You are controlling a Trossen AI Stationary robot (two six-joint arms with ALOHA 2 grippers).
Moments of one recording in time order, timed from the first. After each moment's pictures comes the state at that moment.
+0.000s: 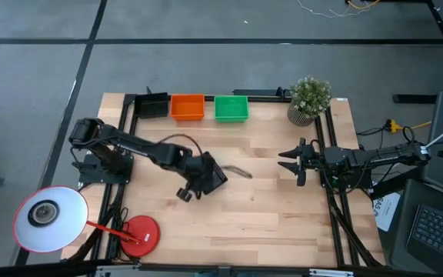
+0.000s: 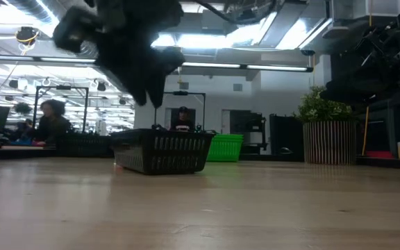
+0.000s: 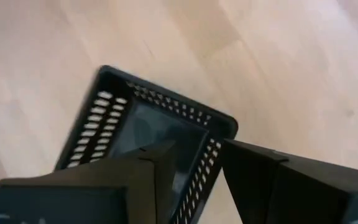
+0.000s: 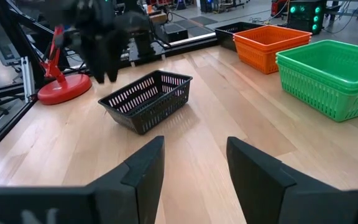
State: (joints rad) left arm -0.14 1.62 1.12 -0.51 0.04 0.37; right arm 0.12 0.26 0.01 0.06 0.26 0.26
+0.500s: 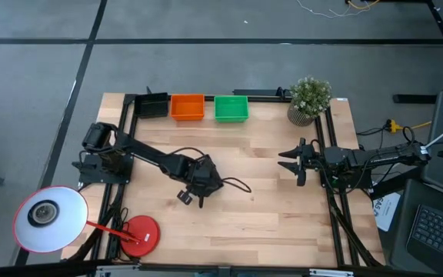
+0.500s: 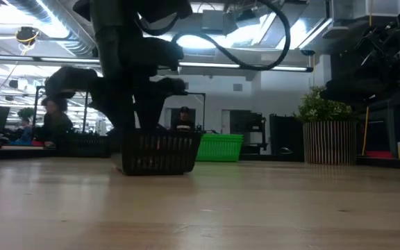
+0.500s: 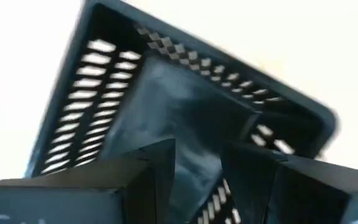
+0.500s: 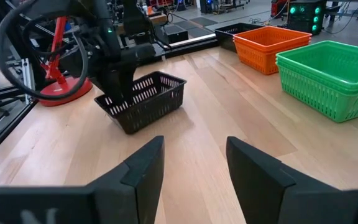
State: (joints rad) left arm -0.20 1.77 1.12 -0.53 -0.13 0.43; right arm 0.12 0.26 0.01 0.07 0.26 0.26
